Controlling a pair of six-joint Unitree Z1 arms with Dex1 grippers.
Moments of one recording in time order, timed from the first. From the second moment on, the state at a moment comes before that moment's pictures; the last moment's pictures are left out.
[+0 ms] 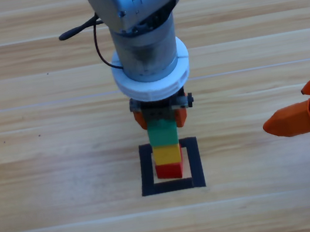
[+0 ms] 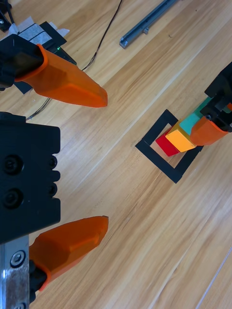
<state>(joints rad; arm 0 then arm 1) -0.92 2.22 -2.03 1.24 0.14 -0.87 0.94 1.37 -0.79 0.21 0.02 0.25</state>
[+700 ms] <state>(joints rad) -0.92 2.24 -2.03 1.23 0.15 -0.87 0.94 1.37 -0.79 0.21 0.02 0.25</state>
